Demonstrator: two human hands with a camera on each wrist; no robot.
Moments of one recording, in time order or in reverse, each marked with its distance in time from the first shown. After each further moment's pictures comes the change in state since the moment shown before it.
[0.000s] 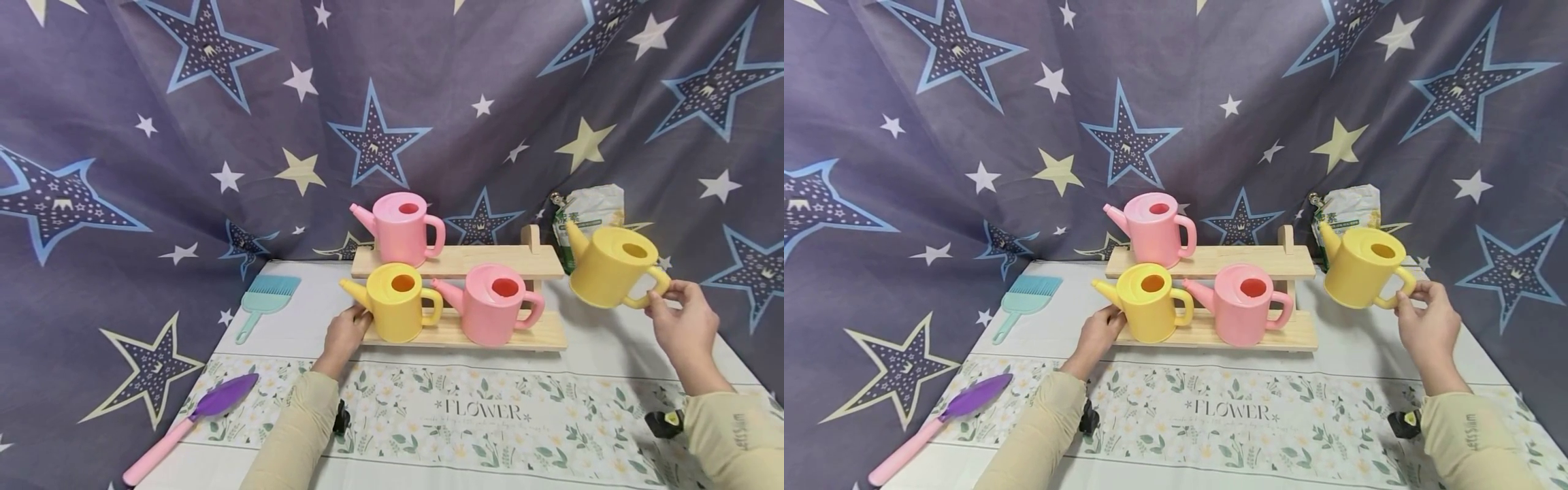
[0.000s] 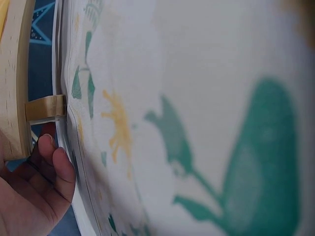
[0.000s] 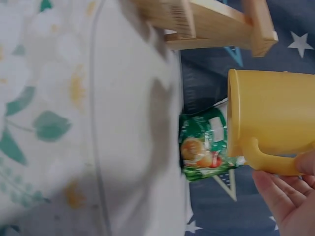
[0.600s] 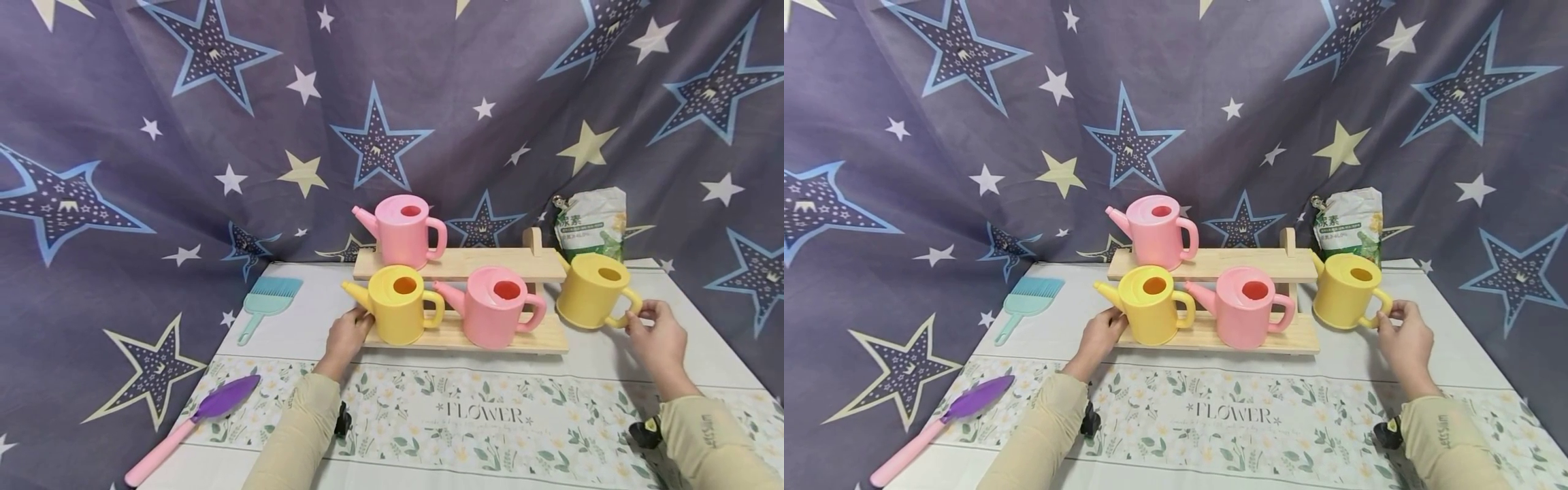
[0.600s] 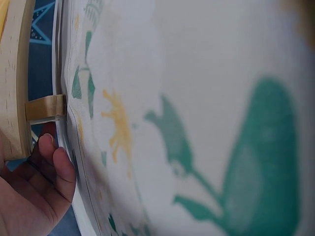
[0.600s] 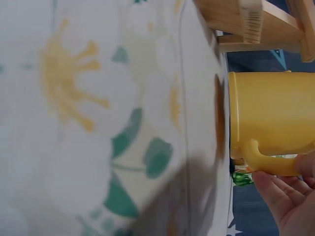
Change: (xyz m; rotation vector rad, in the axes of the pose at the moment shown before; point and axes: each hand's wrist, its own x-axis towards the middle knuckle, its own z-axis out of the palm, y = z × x) left_hand -0.002 0.001 -0.001 0.001 0.011 0.014; right_hand -0.007 0.029 0.038 -0.093 -0.092 0.020
